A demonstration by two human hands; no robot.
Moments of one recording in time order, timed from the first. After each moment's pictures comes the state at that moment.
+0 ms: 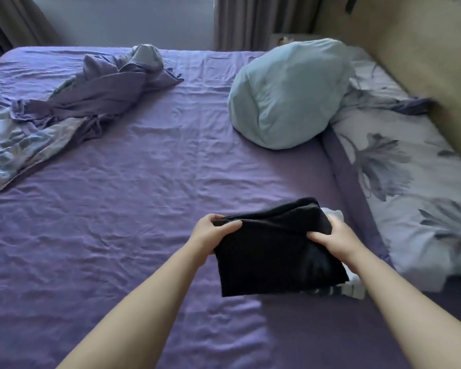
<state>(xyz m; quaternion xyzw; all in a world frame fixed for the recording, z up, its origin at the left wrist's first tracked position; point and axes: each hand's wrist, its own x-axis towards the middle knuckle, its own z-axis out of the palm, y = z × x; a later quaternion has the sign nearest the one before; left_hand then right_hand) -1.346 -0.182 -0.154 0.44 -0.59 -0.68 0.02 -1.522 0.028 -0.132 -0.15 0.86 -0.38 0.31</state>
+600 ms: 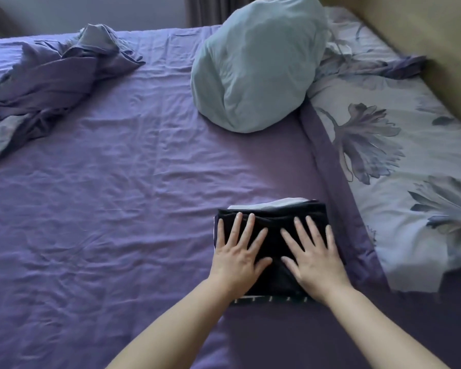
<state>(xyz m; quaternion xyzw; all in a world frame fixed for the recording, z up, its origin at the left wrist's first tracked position) -1.441 -0.066 -0.258 0.15 -0.98 -0.08 -0.06 -1.556 0.090 -0.247 -0.42 0.90 0.05 0.09</state>
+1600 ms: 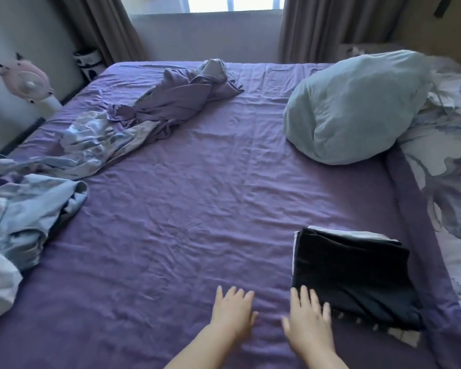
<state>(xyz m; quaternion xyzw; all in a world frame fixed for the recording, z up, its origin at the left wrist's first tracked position) -1.262 -0.094 -0.219 0.32 -0.89 -0.15 -0.29 -1.380 0.019 -0.227 -0.40 0.89 0.01 0.22</state>
